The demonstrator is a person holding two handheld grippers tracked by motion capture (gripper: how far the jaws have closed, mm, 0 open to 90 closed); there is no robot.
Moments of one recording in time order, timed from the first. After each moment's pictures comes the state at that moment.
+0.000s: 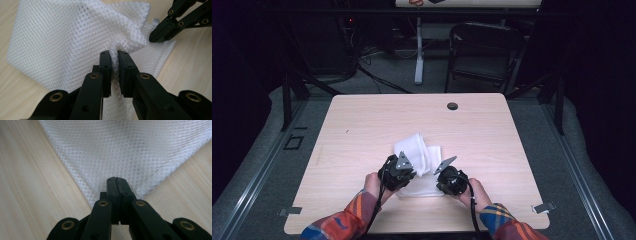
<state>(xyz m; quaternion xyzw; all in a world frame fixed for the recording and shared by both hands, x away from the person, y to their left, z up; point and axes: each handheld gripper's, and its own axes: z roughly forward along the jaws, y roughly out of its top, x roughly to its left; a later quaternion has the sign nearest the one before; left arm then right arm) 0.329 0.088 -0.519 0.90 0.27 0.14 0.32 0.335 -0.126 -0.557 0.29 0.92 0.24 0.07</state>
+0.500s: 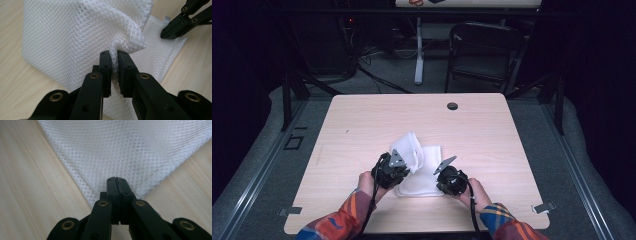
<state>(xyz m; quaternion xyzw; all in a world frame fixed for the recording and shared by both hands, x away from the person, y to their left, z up) 0.332 0.106 -0.515 0.89 0.29 0.15 0.32 0.335 -0.125 -0.558 0.29 0.92 0.24 0.07</state>
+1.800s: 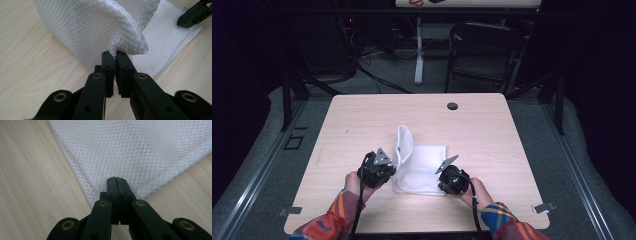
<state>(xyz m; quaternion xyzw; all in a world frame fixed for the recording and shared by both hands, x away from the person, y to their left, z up) 0.332 0.140 -0.512 0.88 0.32 0.15 0.31 0.337 -0.130 -0.557 0.30 0.92 0.23 0.07</state>
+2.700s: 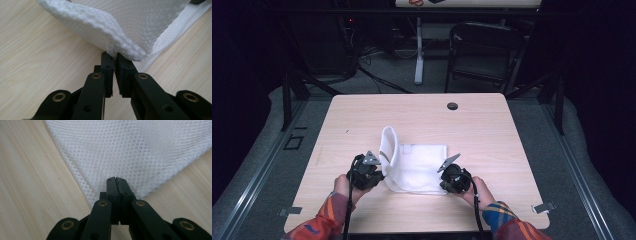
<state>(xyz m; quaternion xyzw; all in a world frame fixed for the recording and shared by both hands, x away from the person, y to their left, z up) 0.330 0.170 -0.518 0.88 0.35 0.11 0.28 0.340 -0.136 -0.557 0.31 0.92 0.24 0.06</state>
